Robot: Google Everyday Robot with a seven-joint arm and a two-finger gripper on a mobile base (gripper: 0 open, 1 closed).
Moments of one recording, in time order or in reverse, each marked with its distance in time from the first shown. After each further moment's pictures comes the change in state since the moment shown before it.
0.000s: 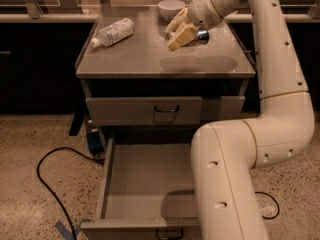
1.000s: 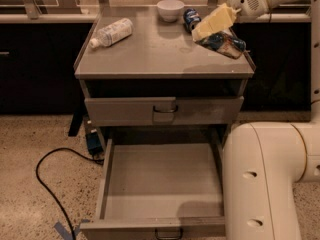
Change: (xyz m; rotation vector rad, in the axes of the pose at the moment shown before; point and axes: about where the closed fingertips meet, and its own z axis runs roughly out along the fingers) arm 0.002 0.049 -0.098 -0.095 -0.057 0.554
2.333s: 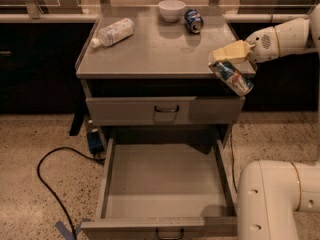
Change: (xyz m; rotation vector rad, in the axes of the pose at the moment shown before) arm 0.105 -0.039 -0.001 -0.028 -0.170 0.492
